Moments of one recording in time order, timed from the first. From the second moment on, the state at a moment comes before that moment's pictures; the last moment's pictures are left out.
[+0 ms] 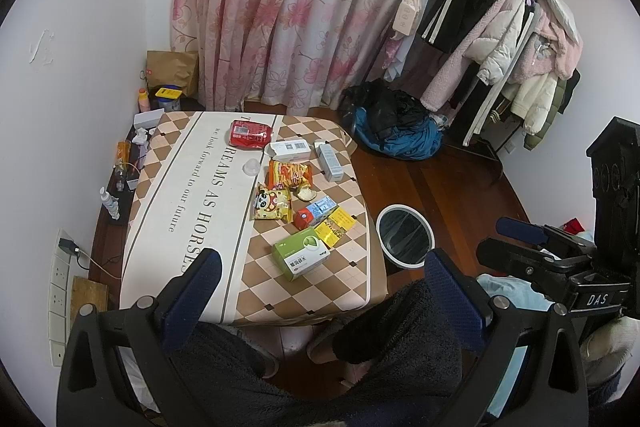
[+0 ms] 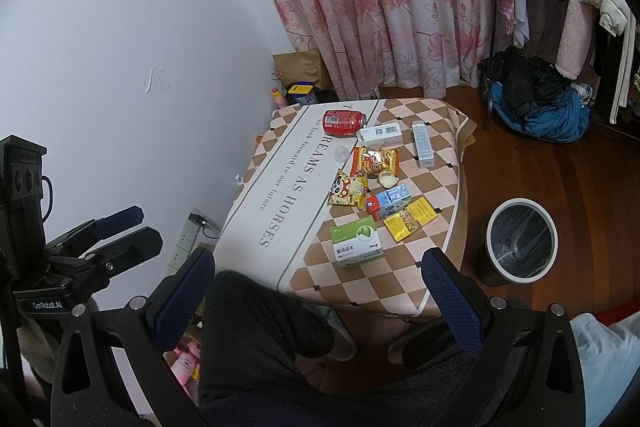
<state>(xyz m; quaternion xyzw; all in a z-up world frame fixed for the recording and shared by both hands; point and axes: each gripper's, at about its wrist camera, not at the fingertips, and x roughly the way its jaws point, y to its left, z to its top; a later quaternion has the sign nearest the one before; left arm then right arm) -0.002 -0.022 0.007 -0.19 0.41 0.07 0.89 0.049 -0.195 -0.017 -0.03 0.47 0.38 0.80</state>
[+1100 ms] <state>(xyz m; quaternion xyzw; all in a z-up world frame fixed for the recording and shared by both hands) 0.144 -0.062 -0.229 0.07 0.62 0.05 0.78 0.155 -0.210 -0.314 0.02 0.68 0.20 0.71</state>
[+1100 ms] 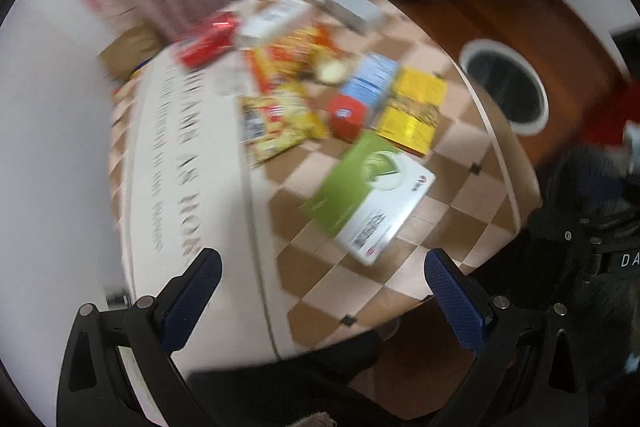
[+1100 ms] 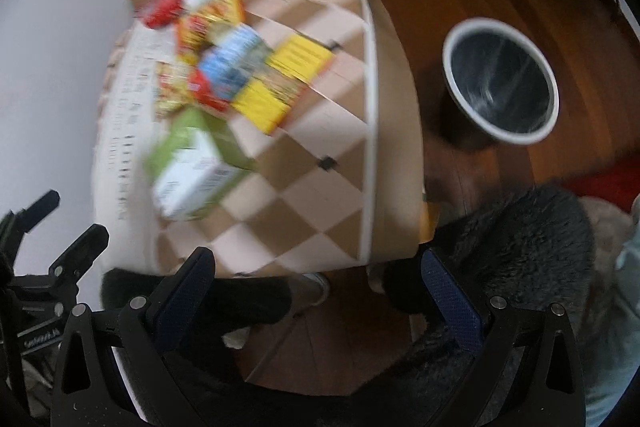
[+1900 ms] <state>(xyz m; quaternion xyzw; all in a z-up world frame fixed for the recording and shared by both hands) 0.152 0.046 -0.277 -0.14 0.65 0.19 0.72 0.223 -0.173 -0.348 0.10 0.68 0.15 0.71</state>
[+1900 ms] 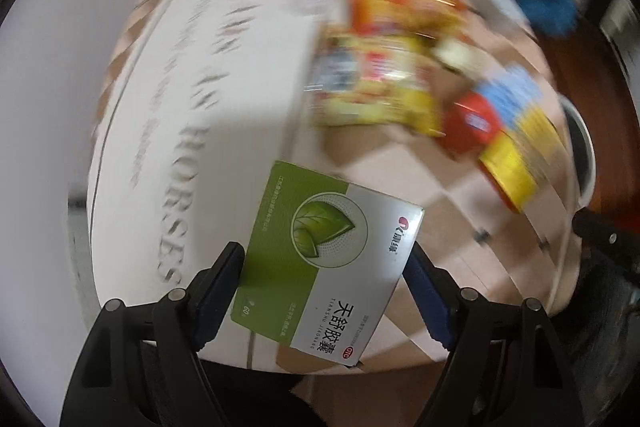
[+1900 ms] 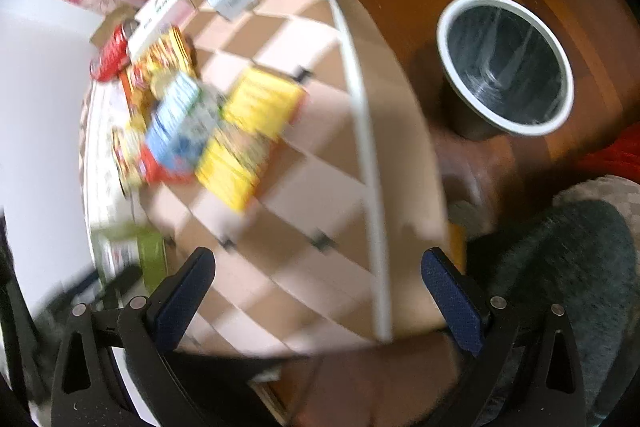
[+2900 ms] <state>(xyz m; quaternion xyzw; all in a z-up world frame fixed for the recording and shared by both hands) 0.100 0.056 -0.342 -0.17 0.65 0.18 0.72 0.188 -0.107 -0.378 -0.13 0.70 0.20 0.68</state>
